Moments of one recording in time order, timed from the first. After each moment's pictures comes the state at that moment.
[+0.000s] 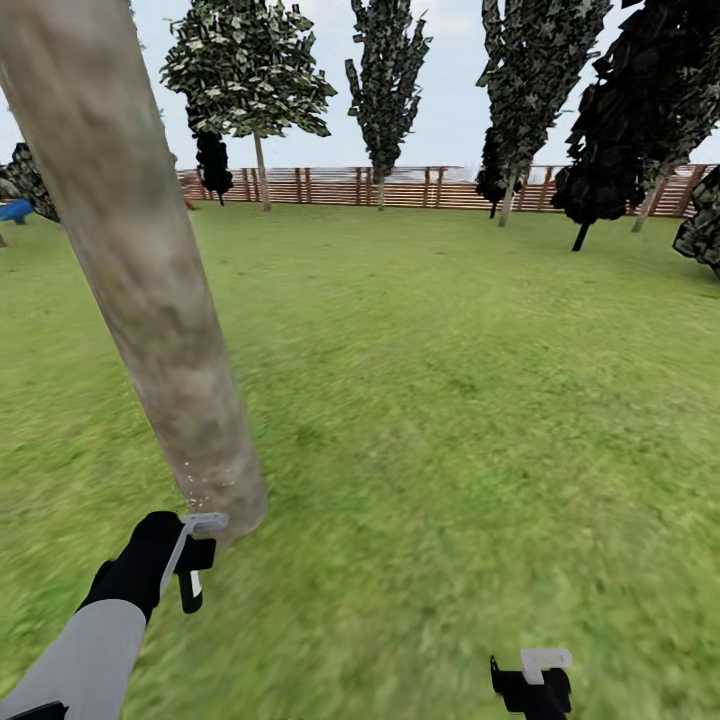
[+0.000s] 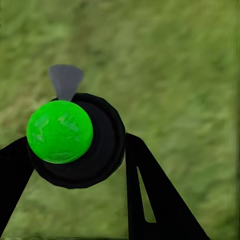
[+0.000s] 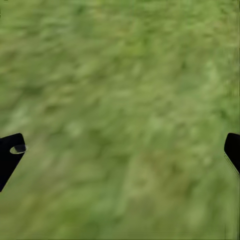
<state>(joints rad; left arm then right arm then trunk) -0.70 0.07 0.29 -0.71 -0.31 0.87 -0.14 -0.46 -0.07 0.22 -0.07 -0.11 -0.45 -0.19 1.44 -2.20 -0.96</state>
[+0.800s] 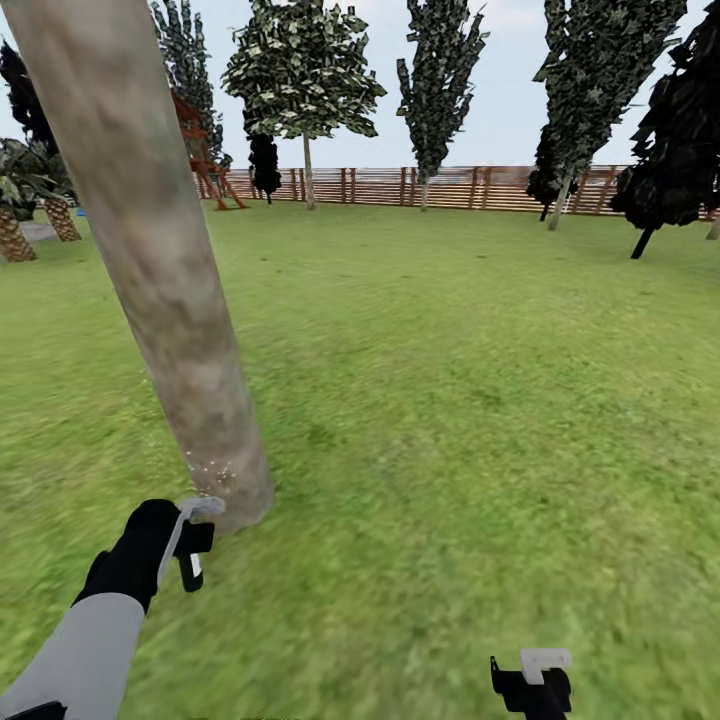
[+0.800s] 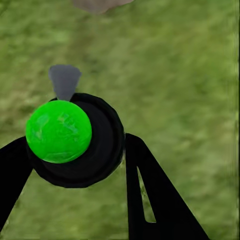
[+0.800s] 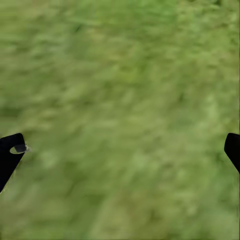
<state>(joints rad) -0.71 0.07 0.30 -0.79 -0.30 0.89 -0.16 -0.46 -0.07 0.22 -0.07 -0.11 -0.45 -0.19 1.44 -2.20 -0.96</state>
